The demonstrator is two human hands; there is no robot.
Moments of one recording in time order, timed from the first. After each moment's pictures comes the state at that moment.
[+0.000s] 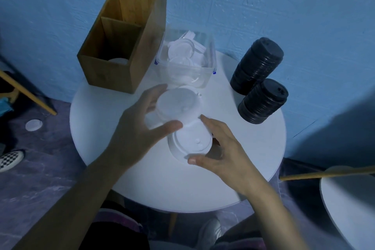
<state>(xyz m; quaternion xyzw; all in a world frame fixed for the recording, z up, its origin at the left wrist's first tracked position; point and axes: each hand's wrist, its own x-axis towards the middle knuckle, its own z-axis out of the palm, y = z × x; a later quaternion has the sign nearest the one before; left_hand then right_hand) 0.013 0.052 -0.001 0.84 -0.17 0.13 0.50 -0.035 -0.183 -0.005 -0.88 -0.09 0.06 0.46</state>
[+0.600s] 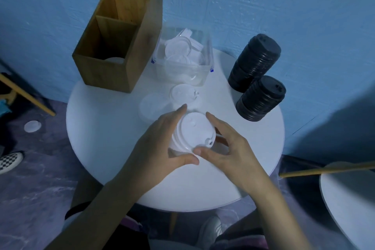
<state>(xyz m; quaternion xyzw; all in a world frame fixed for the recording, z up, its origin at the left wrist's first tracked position) -0.009 0.020 -0.039 0.89 -0.22 0.11 0.39 -0.036 -0.192 -0.004 -0.87 -0.06 0.02 0.48</state>
